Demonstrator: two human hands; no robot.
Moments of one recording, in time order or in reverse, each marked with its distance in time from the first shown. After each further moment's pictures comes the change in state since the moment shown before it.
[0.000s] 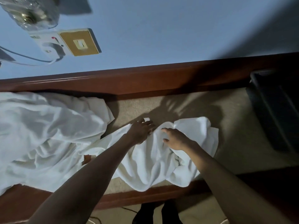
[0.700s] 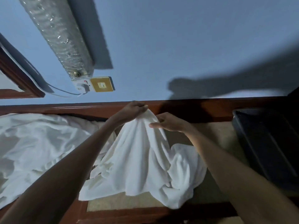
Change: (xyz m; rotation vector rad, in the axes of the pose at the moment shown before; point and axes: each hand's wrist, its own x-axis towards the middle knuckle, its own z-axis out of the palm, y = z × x) left_hand -0.047 0.024 -0.251 -0.938 0.316 -0.144; right_hand -0.061 -0.064 -0.198 0.421 0.104 -0.339
